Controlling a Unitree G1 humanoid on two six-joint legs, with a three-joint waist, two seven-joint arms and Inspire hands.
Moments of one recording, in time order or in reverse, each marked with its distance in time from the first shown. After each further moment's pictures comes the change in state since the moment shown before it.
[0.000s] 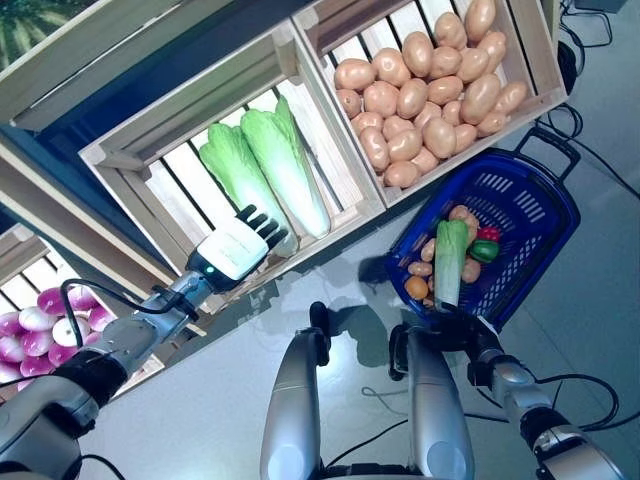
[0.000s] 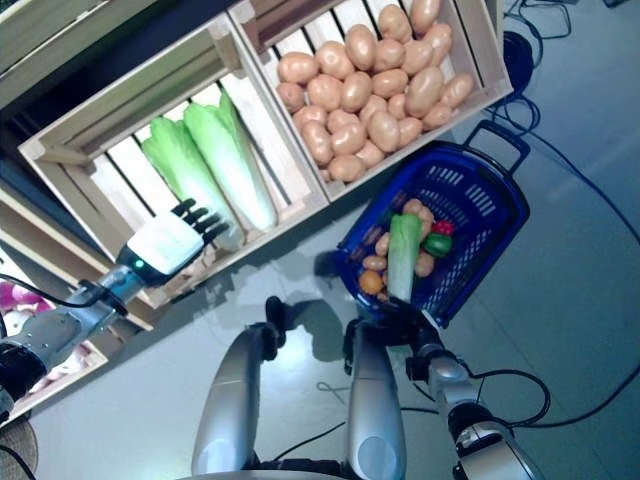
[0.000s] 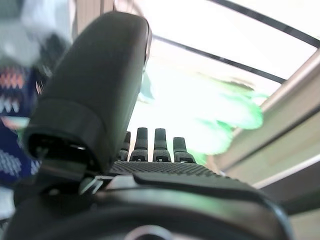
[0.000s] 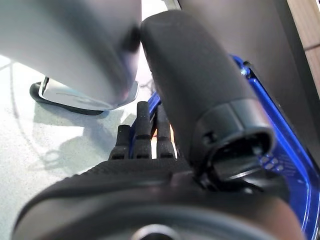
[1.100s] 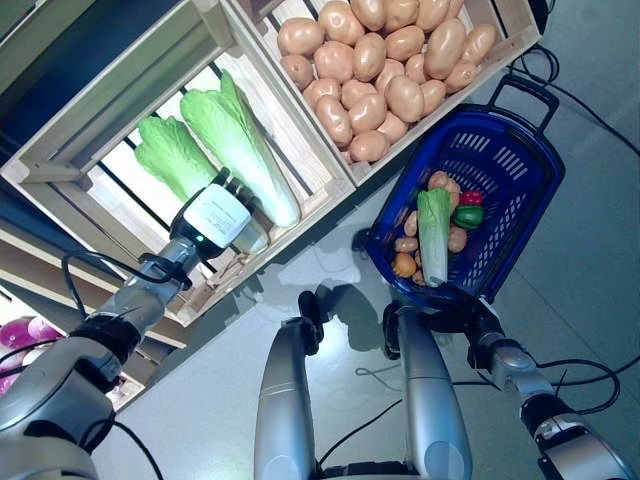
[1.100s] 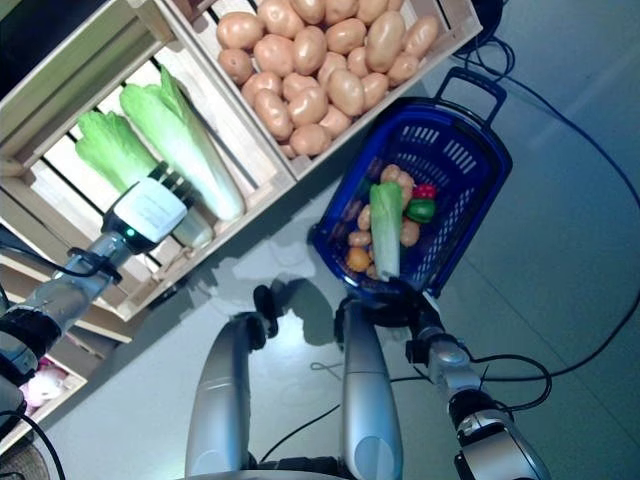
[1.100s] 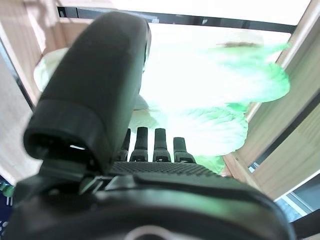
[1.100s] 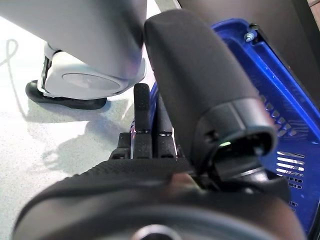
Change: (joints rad) left arm -0.218 -0.097 -0.037 0.271 0.112 0.117 0.023; right arm -0.040 -0.015 -0.007 -0.041 0.035 -0.001 0.004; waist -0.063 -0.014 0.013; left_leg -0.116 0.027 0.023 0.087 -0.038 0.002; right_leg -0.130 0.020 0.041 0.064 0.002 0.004
